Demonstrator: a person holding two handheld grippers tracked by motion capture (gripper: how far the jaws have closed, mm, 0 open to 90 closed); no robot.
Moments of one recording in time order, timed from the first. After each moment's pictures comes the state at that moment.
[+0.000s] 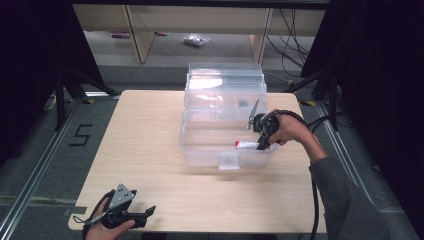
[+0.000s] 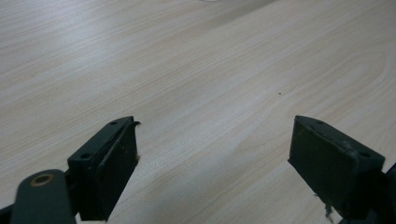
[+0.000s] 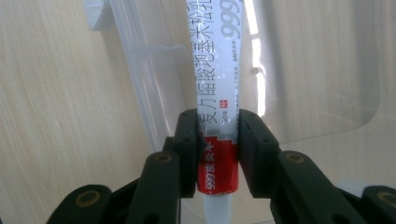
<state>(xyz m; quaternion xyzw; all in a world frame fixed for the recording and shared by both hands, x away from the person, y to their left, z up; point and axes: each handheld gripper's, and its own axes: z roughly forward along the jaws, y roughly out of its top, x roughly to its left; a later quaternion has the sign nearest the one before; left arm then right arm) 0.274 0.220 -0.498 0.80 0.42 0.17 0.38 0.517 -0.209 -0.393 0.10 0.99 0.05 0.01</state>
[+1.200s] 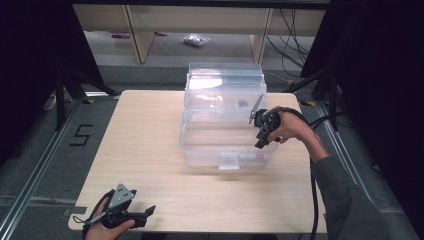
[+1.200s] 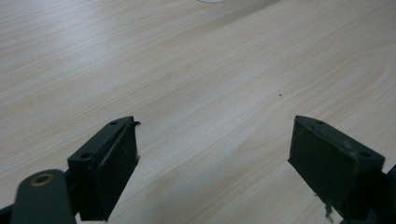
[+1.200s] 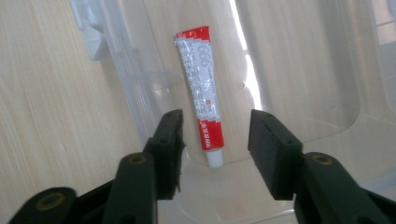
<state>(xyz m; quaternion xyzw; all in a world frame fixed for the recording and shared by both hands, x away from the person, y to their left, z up) 0.274 0.222 -0.497 0.81 0.42 0.17 0.38 0.519 -0.211 -0.382 0.15 0.99 0.07 0.02</state>
